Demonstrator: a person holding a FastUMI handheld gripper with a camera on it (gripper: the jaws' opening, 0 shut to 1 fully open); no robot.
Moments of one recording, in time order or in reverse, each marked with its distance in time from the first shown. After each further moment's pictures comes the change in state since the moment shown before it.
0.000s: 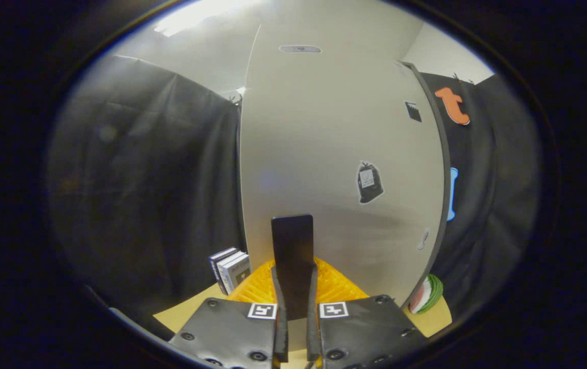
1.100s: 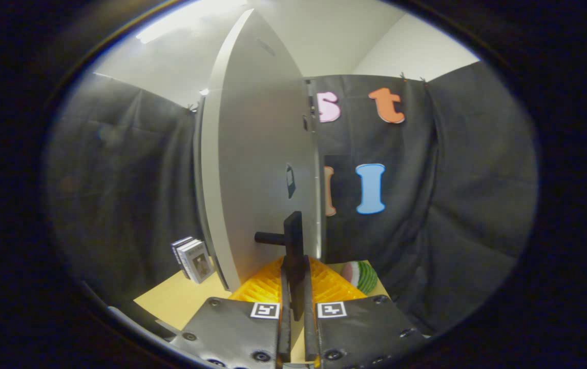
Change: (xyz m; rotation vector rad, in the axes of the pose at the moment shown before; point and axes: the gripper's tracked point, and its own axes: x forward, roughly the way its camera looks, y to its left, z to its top) arm -0.143 -0.177 0.001 0.039 0.012 -0.286
